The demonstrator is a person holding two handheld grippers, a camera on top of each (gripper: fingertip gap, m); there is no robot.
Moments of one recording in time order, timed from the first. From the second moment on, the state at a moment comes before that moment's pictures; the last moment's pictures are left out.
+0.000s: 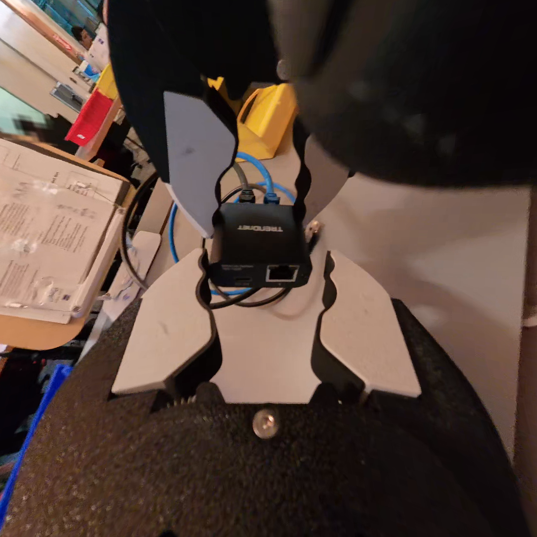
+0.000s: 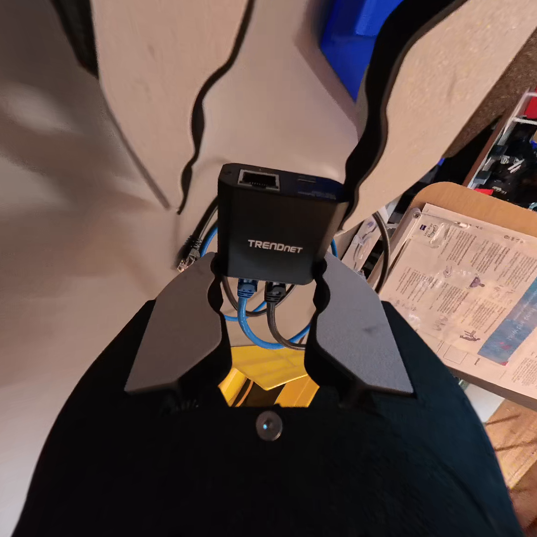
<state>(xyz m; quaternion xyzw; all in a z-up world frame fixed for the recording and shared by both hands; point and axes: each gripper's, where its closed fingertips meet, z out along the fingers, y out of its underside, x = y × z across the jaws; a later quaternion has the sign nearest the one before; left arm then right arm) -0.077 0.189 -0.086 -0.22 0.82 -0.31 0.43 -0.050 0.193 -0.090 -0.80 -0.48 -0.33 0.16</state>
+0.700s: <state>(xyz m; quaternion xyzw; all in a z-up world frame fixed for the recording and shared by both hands) -0.073 0.240 -0.027 -0.27 0.64 -0.50 0.52 -0.063 0.183 -0.018 -0.64 0.14 0.25 0.71</state>
